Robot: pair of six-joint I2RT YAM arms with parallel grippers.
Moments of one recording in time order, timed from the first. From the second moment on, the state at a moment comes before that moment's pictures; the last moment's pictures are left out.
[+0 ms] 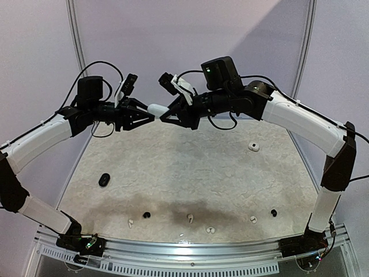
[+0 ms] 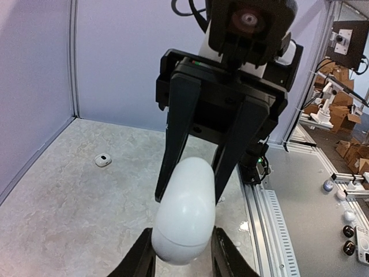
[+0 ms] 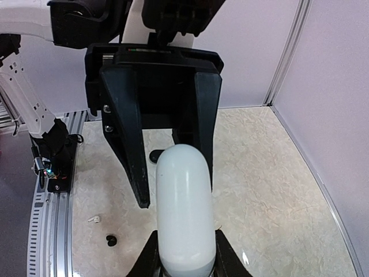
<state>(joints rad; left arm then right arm) -0.42 1.38 1.22 -0.12 1.11 0.09 0.95 1.85 1.96 -0.53 -0.35 -0.23</state>
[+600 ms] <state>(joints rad) -0.42 1.38 1.21 -0.10 1.11 0.08 0.95 1.85 1.96 -0.53 -0.38 -0.23</state>
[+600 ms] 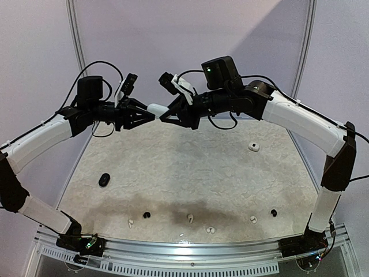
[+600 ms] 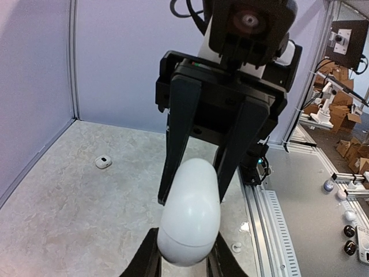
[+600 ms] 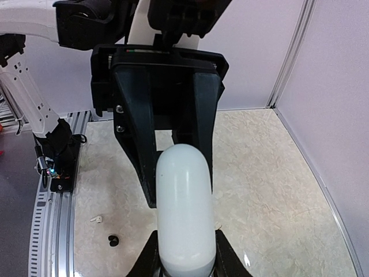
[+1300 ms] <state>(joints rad) -0.43 1.37 1.19 -0.17 1.09 0.42 0.95 1.85 1.94 -0.50 -0.37 -0.22</state>
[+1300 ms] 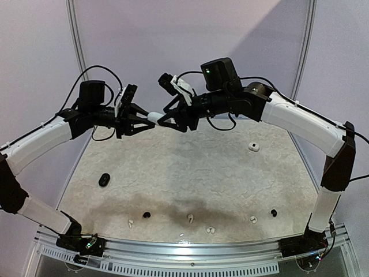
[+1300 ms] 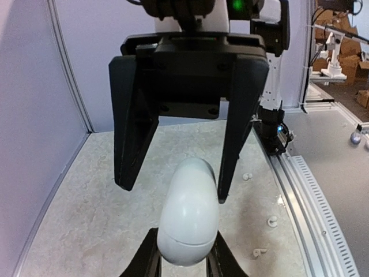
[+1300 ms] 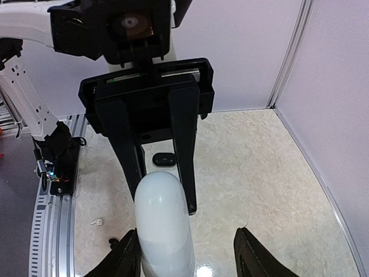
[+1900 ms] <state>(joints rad) -0.43 1.35 1.18 -0.33 1.03 0.65 0.94 1.85 1.94 -0.49 -0.33 -0.17</state>
